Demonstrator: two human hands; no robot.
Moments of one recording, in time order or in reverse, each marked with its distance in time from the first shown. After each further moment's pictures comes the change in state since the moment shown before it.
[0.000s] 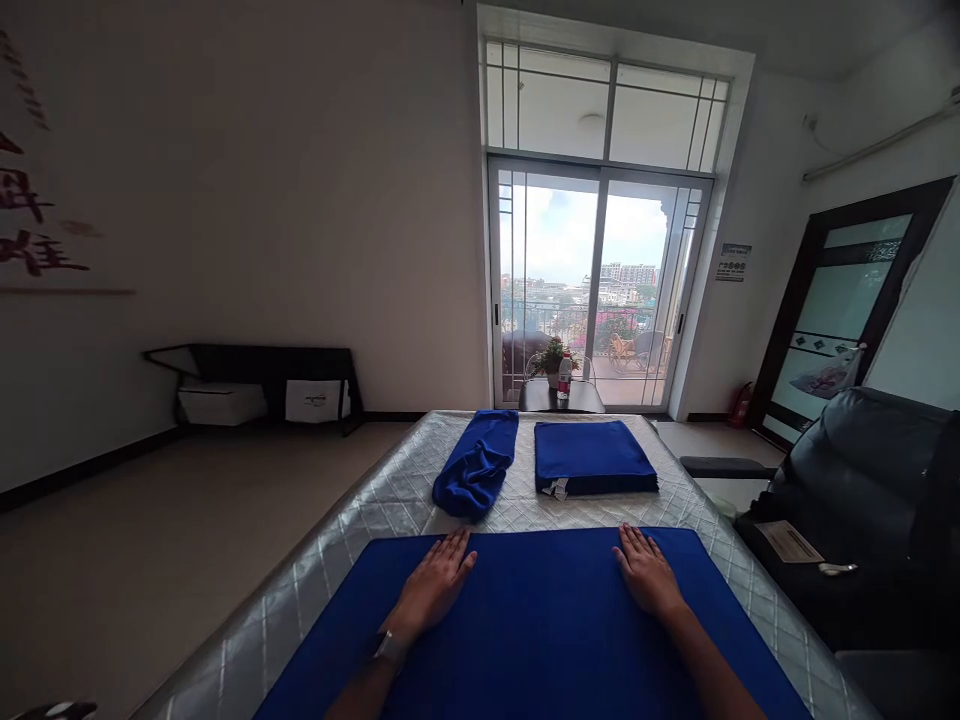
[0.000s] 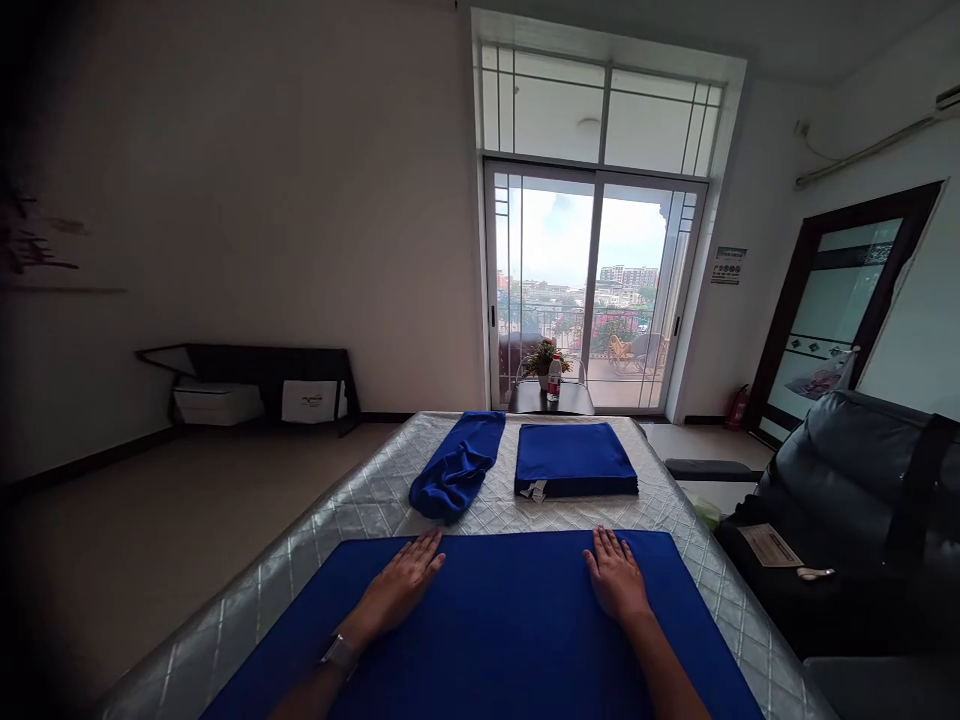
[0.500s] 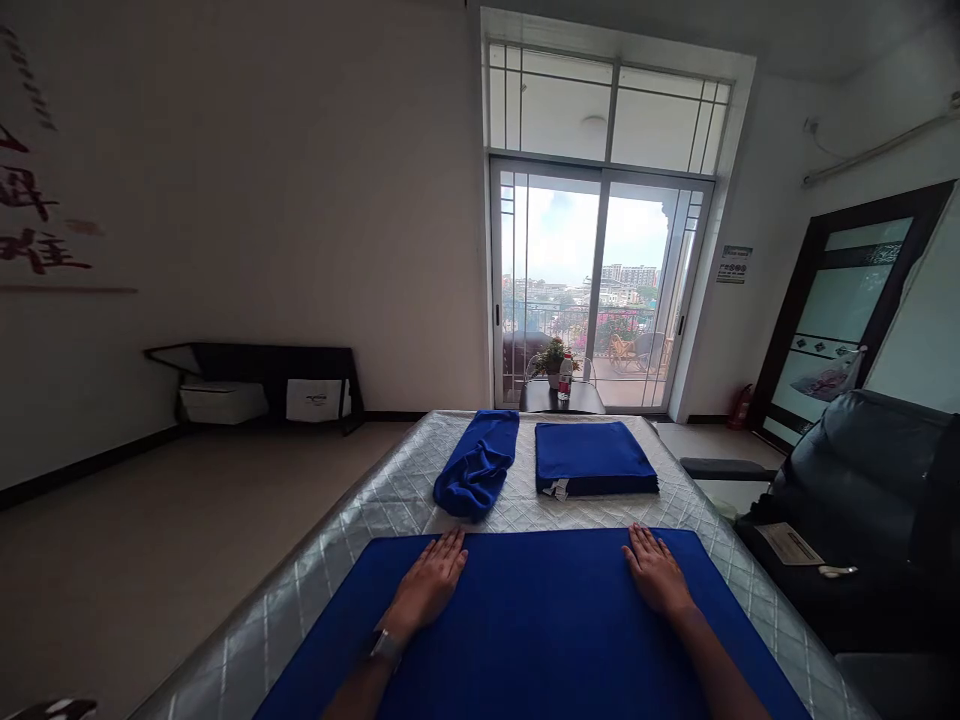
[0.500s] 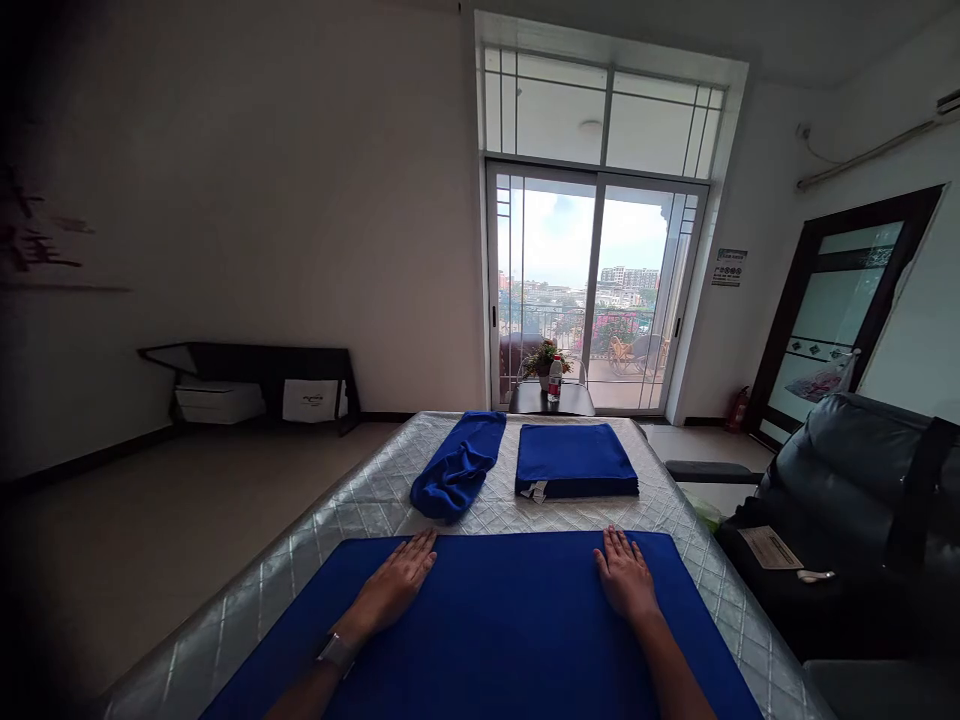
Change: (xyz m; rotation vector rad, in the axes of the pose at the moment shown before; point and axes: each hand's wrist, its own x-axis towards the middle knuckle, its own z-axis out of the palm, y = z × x) left_hand 0.004 -0.030 0.032 0.118 0.094 0.078; right_hand 0.001 0.015 -0.002 -0.023 0.008 0.048
